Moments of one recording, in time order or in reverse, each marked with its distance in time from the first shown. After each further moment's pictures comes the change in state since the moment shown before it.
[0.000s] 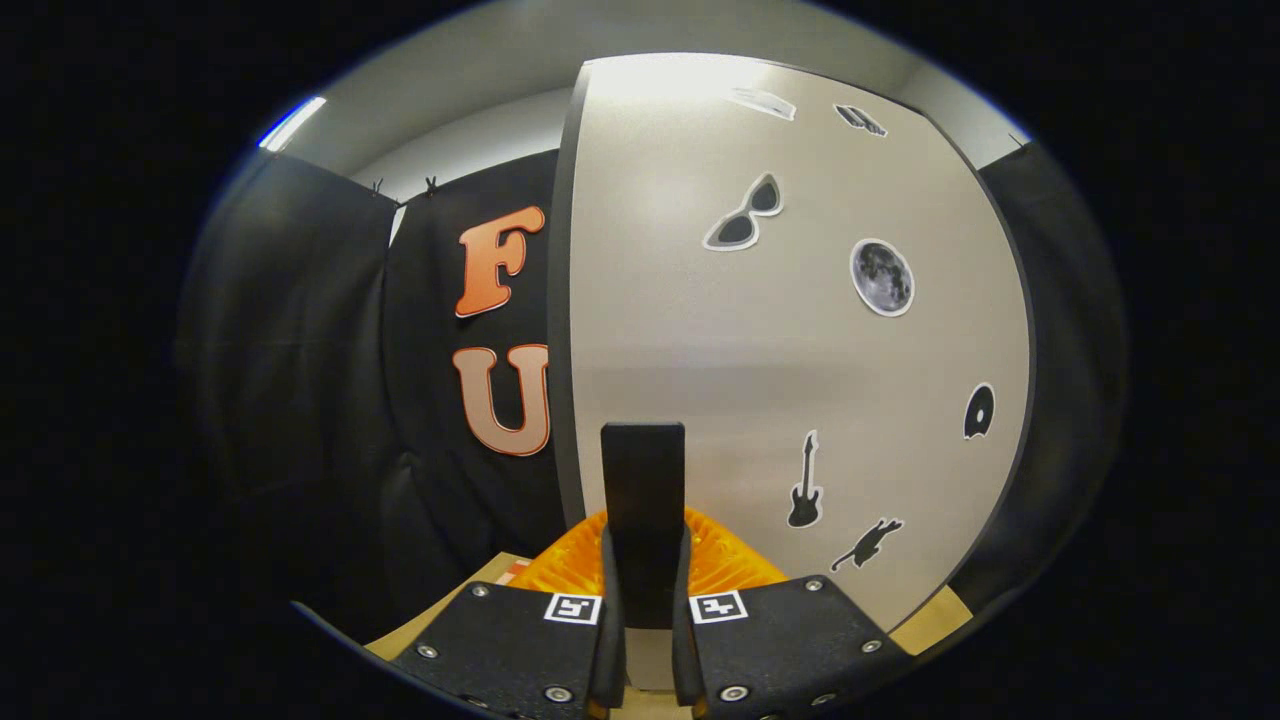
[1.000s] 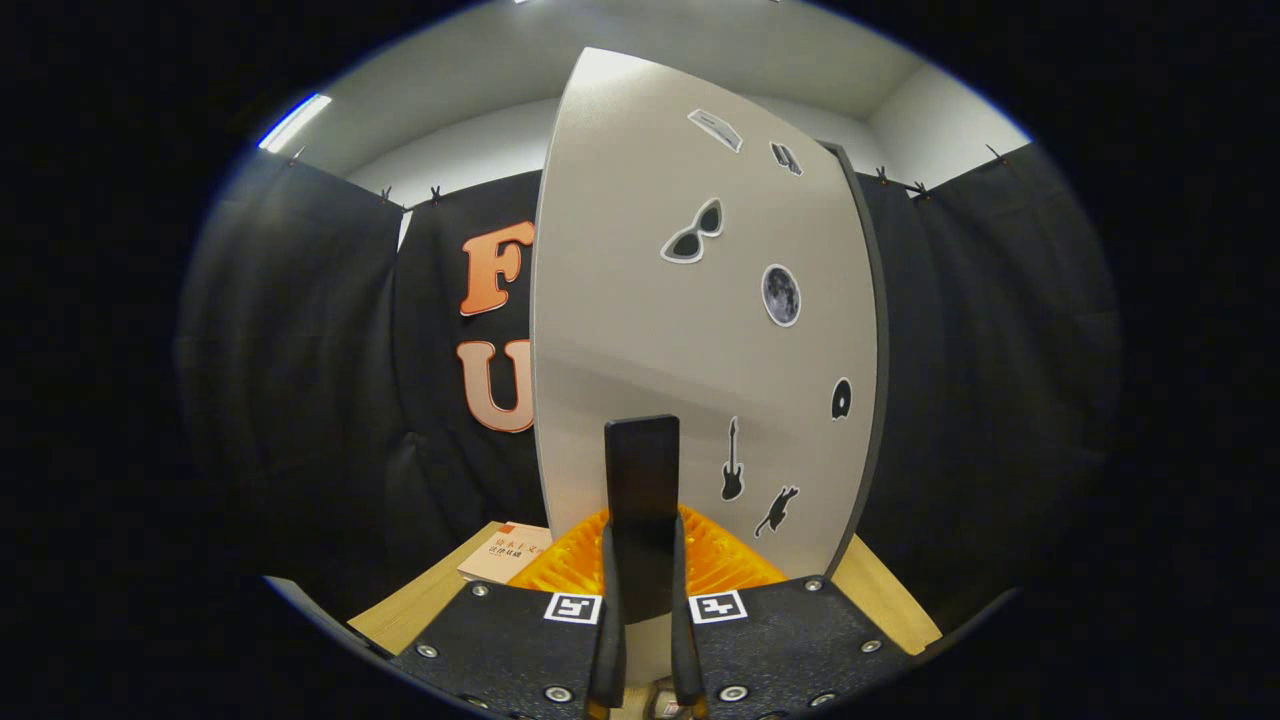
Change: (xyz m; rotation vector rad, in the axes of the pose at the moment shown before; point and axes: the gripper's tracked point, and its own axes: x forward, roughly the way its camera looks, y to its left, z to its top) arm -0.137 -0.050 0.001 -0.026 -0.003 -0.031
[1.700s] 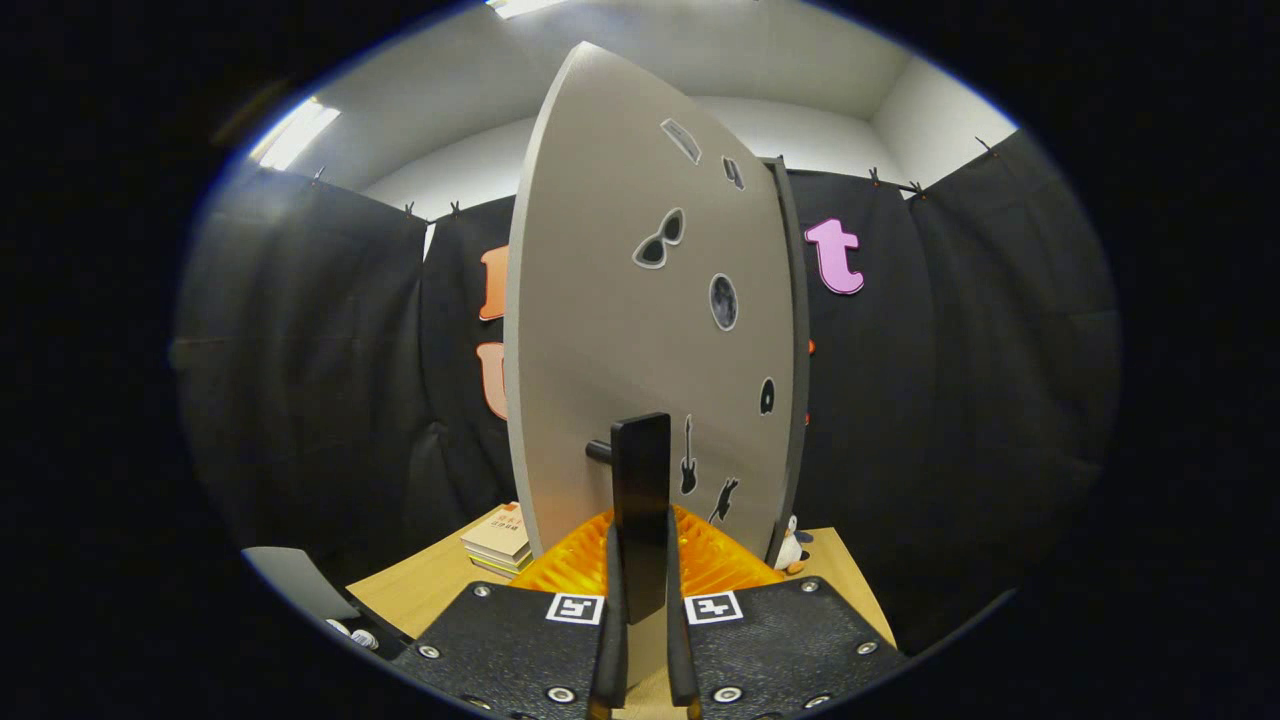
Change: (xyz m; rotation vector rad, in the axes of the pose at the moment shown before) arm -0.065 -0.093 0.001 0.008 -0.007 0.092
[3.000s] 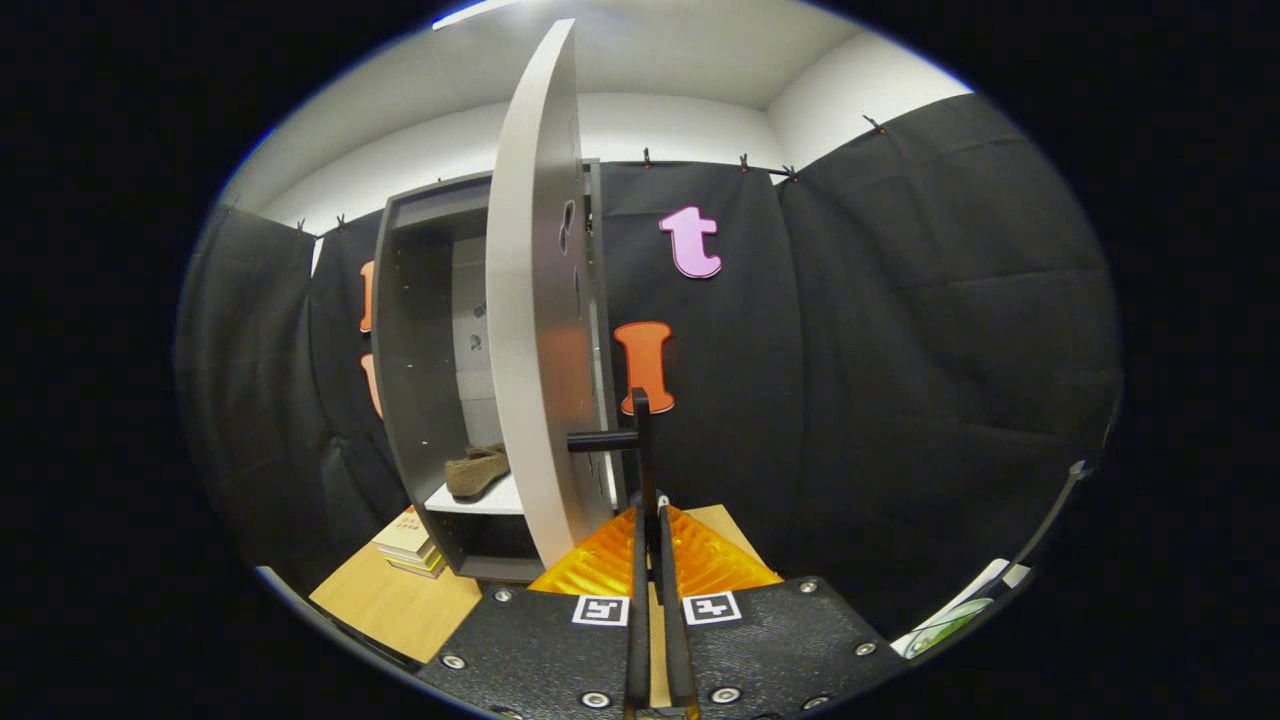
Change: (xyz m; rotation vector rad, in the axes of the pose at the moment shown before) arm -0.052 -0.175 -0.016 0.074 0.039 -0.330
